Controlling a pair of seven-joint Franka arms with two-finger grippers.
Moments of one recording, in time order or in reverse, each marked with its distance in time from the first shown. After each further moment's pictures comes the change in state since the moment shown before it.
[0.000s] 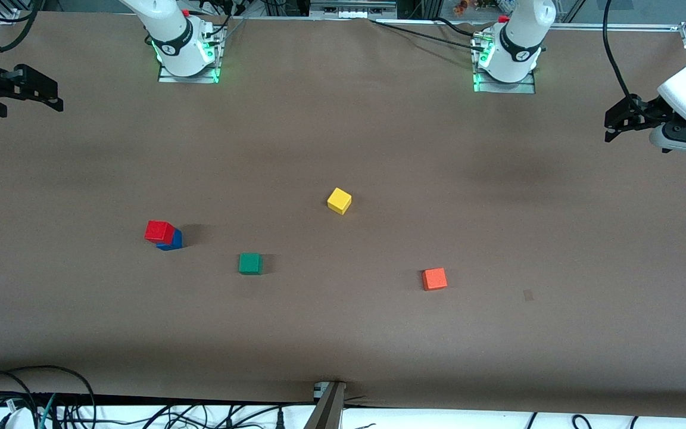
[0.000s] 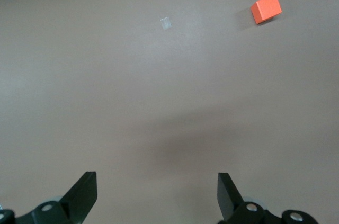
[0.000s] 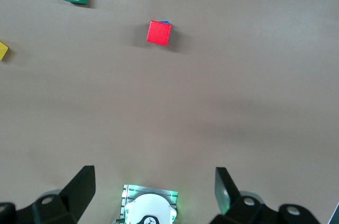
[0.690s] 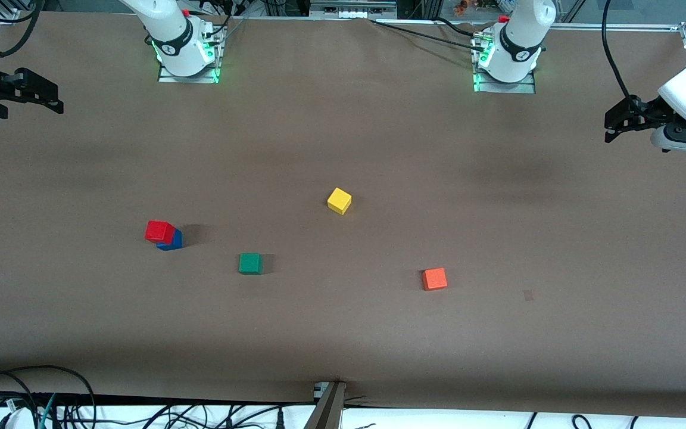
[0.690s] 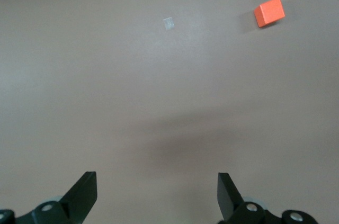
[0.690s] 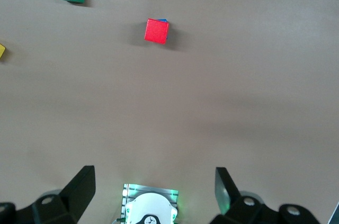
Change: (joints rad) left arm -0.001 0.000 -0.001 0.000 0.000 0.000 -0.051; right arm -0.010 0.007 0.000 0.001 0.000 -0.001 0.001
